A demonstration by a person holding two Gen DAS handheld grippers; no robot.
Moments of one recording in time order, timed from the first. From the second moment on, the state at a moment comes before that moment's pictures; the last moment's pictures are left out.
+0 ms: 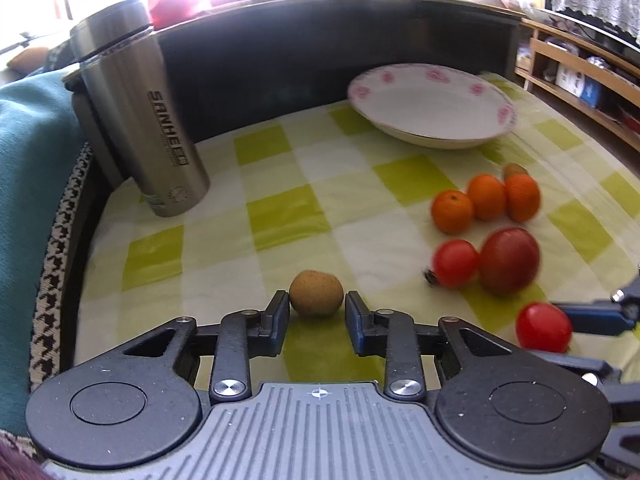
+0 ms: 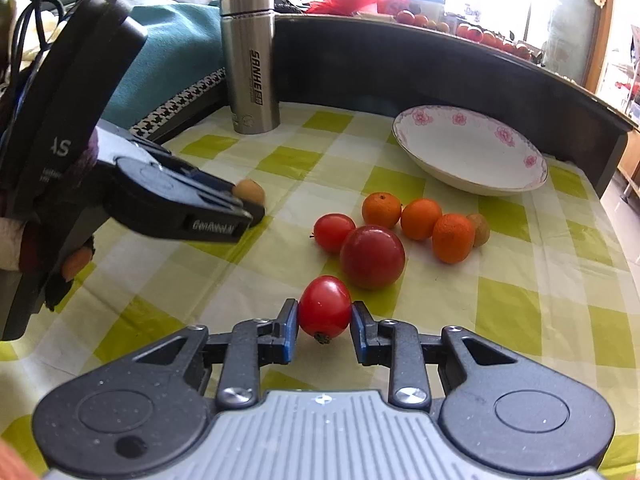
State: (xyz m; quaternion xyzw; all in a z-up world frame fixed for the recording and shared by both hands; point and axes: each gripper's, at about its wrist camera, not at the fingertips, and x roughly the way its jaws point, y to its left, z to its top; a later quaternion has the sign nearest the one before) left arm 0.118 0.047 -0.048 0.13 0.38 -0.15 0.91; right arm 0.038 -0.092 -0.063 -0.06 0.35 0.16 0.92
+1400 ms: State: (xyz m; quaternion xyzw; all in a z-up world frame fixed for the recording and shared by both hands) left arm 0.121 -0.017 0.013 0.10 0.31 -0.20 0.92; right arm 0.094 -0.177 -0.003 -0.01 0.32 0.10 0.94
